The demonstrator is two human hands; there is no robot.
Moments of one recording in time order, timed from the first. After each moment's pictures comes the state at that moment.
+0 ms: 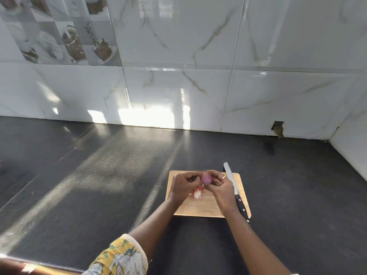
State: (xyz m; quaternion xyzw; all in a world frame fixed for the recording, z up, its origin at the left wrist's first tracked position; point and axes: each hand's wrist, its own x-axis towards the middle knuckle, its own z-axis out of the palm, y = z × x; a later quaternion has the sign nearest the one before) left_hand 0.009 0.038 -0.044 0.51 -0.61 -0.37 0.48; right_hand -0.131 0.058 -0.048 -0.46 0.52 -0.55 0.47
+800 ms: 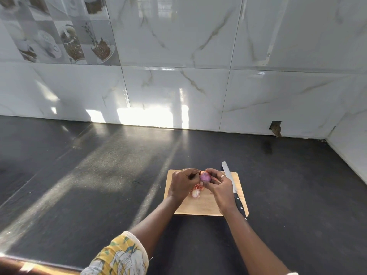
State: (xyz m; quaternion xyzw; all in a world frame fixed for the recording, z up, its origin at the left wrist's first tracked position) left_hand 0.003 0.040 -0.033 0.54 -0.66 -0.22 0.46; right_hand -0.131 0.063 -0.041 -0.44 0.50 -0.56 0.49
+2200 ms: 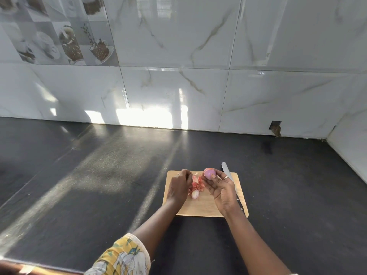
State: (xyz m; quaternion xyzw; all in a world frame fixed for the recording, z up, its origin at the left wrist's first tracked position) left_hand 0.005 0.036 -0.046 0.65 -0.63 -0.24 0.36; right_hand -0.133 0.062 -0.031 -0.23 0.35 -0.63 0.65
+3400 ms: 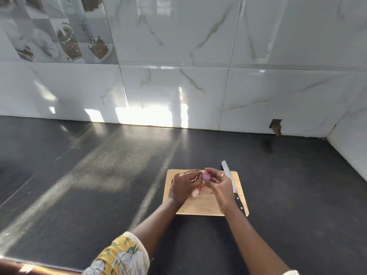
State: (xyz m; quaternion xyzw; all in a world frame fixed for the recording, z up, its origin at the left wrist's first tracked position) left_hand -0.002 0.041 -0.040 0.52 -0.69 -0.19 0.46; right_hand -0.133 0.058 -0.039 -0.42 0.50 -0.56 0.51
